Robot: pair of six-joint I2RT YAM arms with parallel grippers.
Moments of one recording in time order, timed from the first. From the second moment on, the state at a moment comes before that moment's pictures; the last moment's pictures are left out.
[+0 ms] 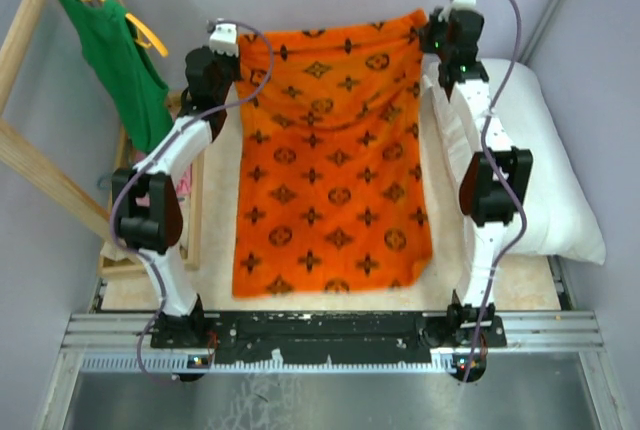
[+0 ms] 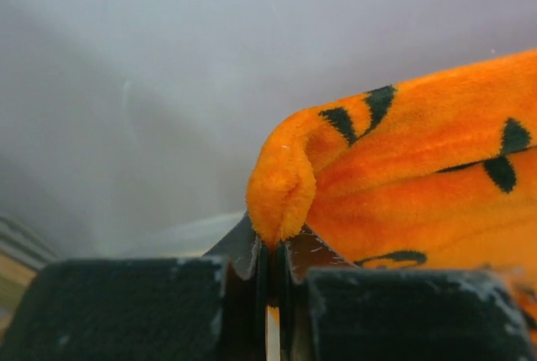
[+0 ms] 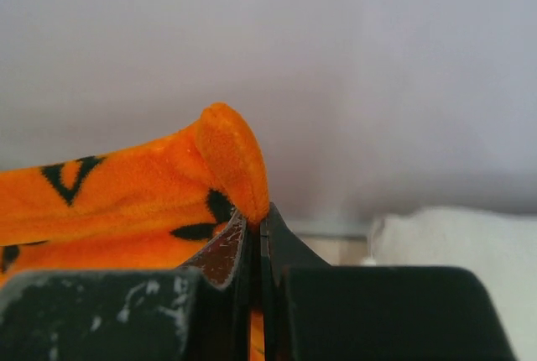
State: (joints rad) left arm -0.19 1.86 1.54 0.36 -0.08 0.17; right arm 0.06 2.08 1.98 0.00 -0.11 0.21
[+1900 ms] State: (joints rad) left arm -0.32 1.36 1.56 0.31 0.01 0.24; right arm 0.06 1.40 1.74 -0.06 0.00 0.35
